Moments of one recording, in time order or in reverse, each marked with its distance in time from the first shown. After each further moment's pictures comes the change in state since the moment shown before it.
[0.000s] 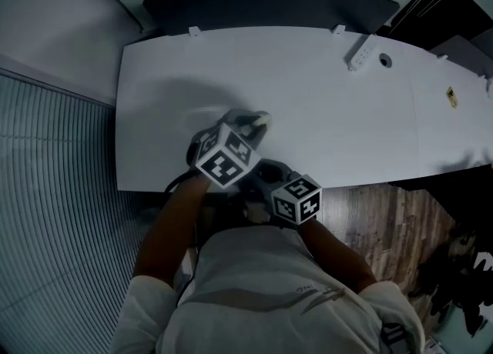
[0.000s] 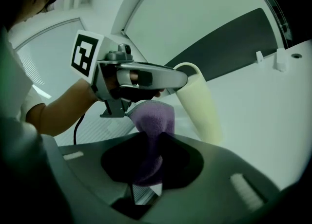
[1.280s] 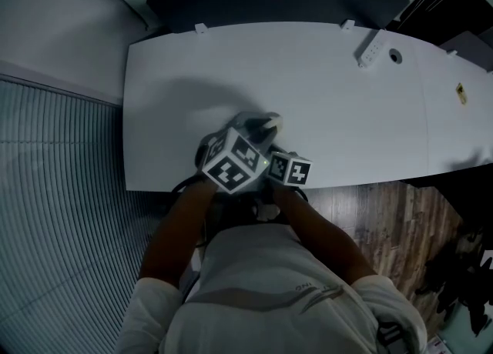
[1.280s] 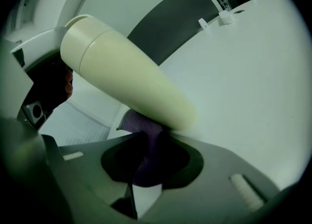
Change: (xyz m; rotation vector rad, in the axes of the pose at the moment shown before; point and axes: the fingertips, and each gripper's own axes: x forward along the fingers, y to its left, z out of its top) left arm -0.002 -0.005 -0.003 -0.003 -0.024 -0.027; right arm 0.067 -0.106 -0.038 0.504 -0.061 -0.301
